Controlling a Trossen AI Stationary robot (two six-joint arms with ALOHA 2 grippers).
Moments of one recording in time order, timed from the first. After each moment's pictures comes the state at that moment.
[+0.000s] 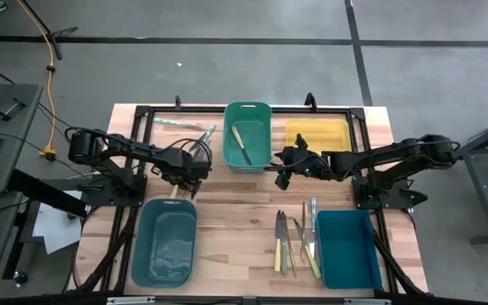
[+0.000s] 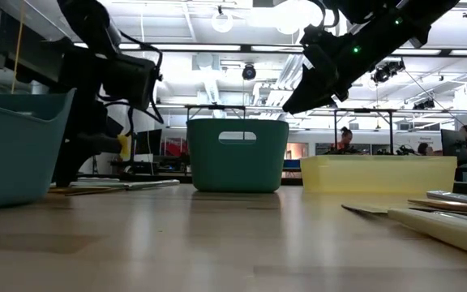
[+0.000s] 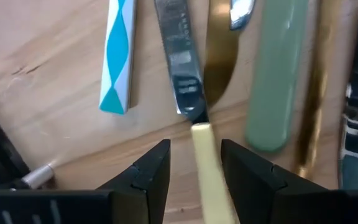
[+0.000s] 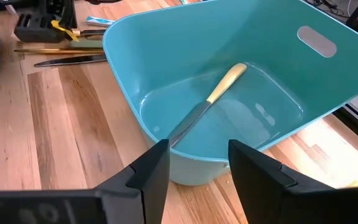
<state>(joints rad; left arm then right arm) 0.12 1.56 0.74 -0.92 -0.14 -1.05 -0.01 1.34 0.70 0.04 0.42 0.20</state>
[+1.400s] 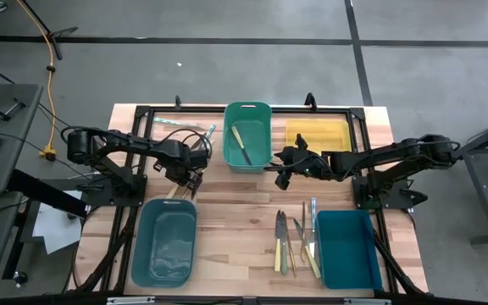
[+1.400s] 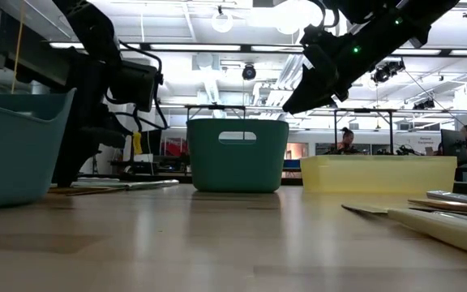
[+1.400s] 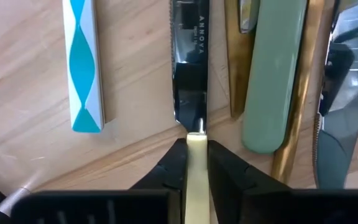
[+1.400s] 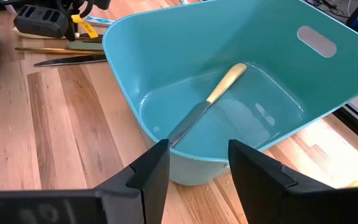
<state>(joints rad) 0.25 1.56 0.73 -0.86 -0.01 -0.83 -0.01 1.34 0.70 0.04 0.42 0.20</state>
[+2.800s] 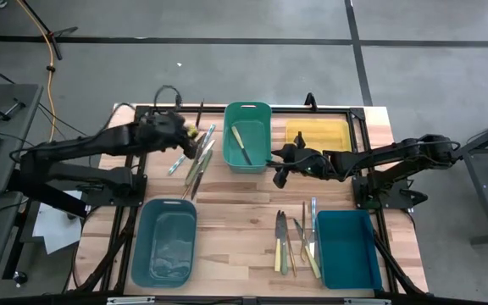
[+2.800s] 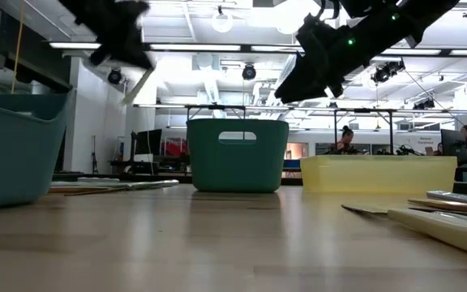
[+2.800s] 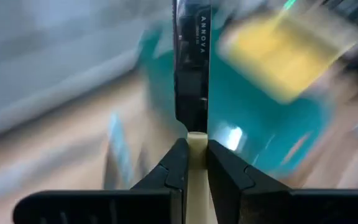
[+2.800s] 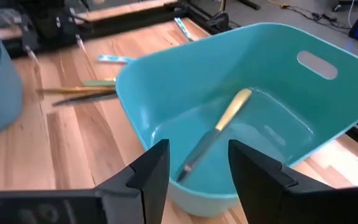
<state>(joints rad) 0.27 0.92 0.84 -0.46 -0.35 -0.40 -0.01 1.34 0.70 0.16 0.42 0.23</state>
